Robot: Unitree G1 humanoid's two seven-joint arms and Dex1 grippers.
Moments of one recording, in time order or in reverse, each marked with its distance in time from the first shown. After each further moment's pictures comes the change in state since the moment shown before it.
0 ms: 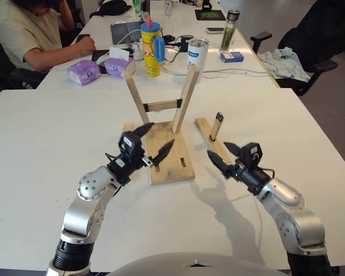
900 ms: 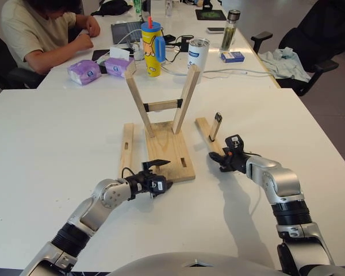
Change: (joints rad) left arm -0.130 0.193 -0.274 0.436 0.634 -0.469 -0.017; right arm -0.453 -0.037 0.122 0.503 -0.140 0.329 -0.046
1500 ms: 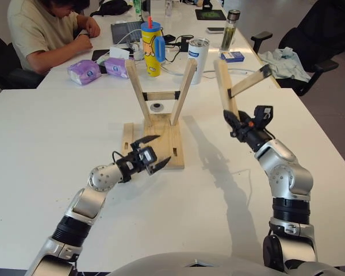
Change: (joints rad) left arm -0.035 -0.148 0.248 -0.154 -0.555 0.321 -0.038; right arm -0.046 0.154 -0.338 -0.134 0.281 -0.278 -0.022
